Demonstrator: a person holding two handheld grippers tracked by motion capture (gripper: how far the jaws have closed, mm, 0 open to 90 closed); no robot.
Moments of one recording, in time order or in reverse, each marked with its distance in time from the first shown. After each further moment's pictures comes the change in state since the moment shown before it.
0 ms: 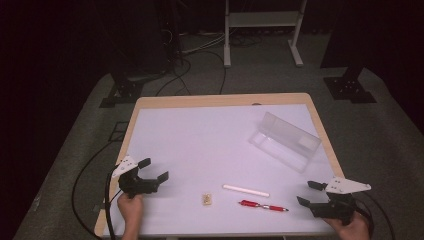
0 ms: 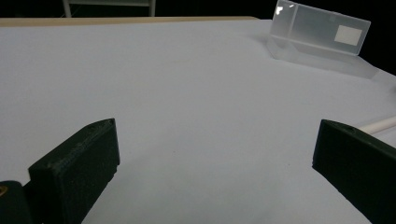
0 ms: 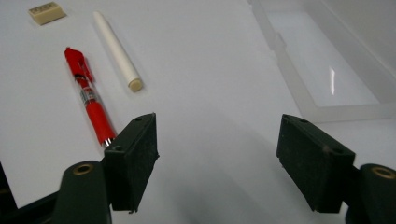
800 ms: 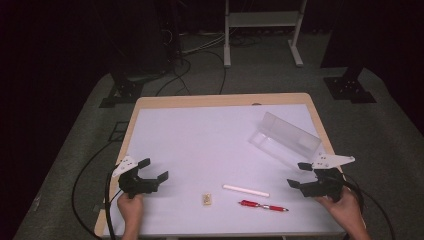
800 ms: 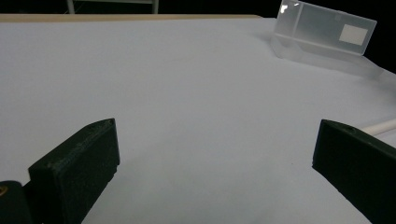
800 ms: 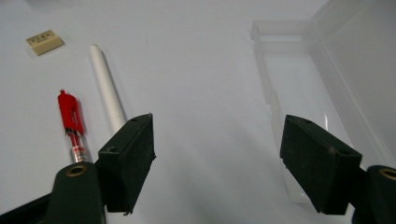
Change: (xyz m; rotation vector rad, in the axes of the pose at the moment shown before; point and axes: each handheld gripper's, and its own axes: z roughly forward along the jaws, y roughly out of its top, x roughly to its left) left arm 0.000 0.000 0.001 0.008 0.012 -0.009; right arm -0.014 0.064 0.021 0.058 0.039 -0.046
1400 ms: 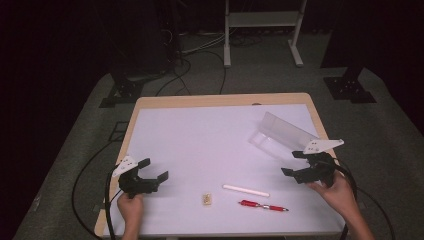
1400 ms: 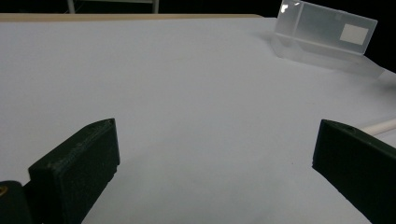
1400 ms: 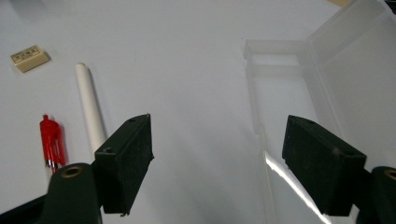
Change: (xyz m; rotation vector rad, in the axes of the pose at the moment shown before) left arm 0.001 0.000 0.000 0.000 0.003 -0.007; right arm -0.014 0.035 0.016 0.042 0.012 -0.020
